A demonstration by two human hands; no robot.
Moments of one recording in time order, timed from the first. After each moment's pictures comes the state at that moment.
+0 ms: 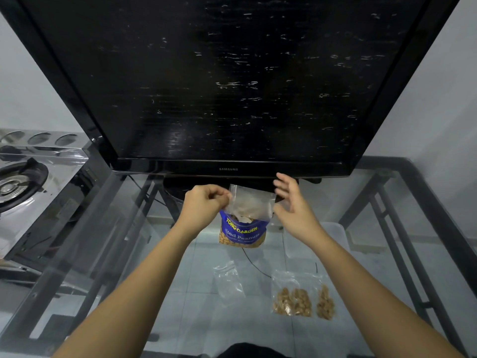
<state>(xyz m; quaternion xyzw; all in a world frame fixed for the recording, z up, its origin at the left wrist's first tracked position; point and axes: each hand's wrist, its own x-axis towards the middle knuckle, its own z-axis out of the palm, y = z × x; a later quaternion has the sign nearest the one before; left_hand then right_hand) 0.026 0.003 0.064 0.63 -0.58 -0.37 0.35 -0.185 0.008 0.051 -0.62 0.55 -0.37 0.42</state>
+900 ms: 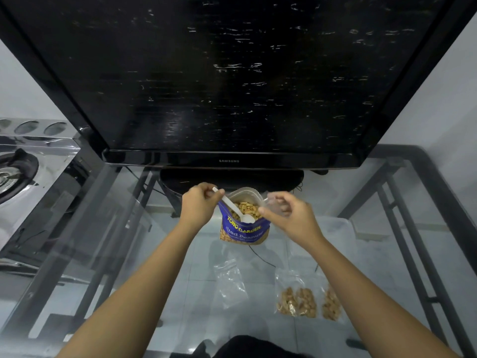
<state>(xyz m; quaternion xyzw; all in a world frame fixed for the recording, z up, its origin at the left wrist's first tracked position) 0.032 -0.035 0.015 0.73 -0.54 -0.32 0.29 -0.182 -0.008 0.011 -0.60 0.60 -0.34 0.41</state>
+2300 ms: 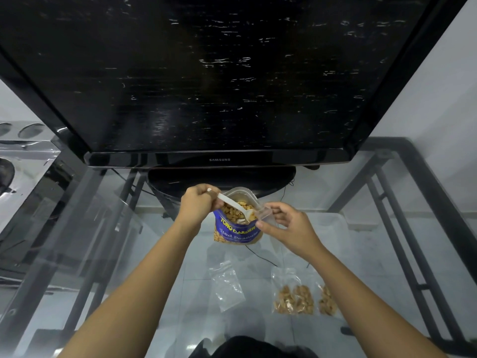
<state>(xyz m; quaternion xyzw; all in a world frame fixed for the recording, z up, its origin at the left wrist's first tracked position) 0.022 -0.053 0.005 0.67 -0.37 -0.51 0.39 -0.189 0.007 -0.001 -0.60 0.57 -0.34 0.45</state>
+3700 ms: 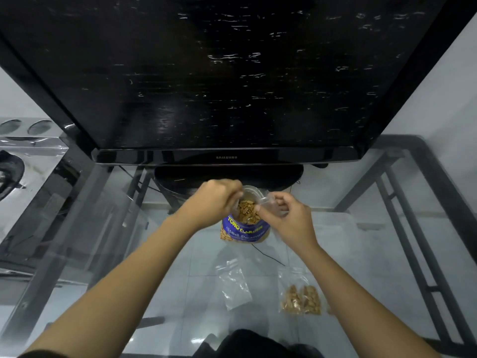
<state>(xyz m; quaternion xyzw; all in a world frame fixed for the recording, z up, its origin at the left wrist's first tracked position) 0.029 -0.050 0.036 0.47 -0.85 -0.15 0.17 -0.162 -0.008 -0.003 -0.55 0.65 -0.40 0.35</state>
